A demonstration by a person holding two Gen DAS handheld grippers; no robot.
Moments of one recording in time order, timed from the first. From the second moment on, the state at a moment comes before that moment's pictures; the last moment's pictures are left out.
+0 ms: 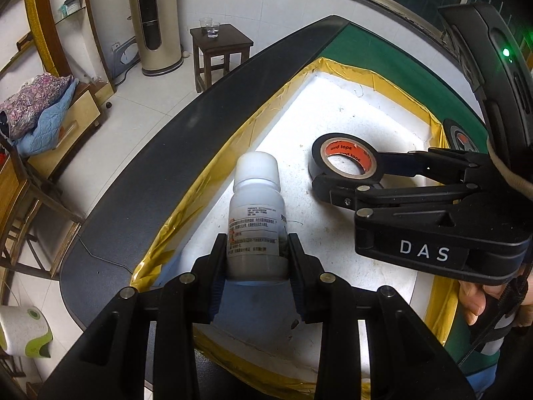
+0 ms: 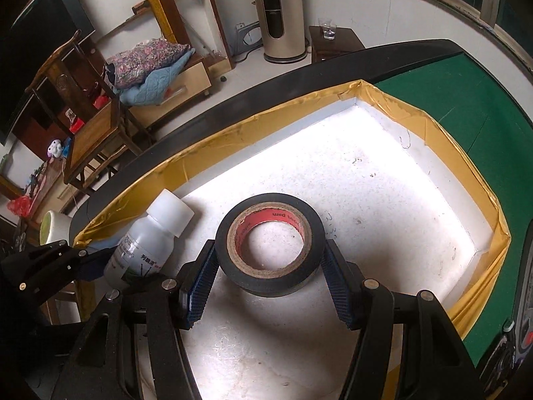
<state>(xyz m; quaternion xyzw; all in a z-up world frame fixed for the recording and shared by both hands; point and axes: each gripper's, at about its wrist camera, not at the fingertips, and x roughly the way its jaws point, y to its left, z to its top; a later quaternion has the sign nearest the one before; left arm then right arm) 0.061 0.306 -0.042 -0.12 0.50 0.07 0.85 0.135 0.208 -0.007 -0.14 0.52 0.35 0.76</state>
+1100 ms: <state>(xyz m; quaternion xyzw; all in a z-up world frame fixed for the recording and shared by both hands) 0.046 0.303 -0.035 -0.17 0.47 0.09 0.86 0.109 0.179 0.037 -0.14 0.47 0.32 0.81</state>
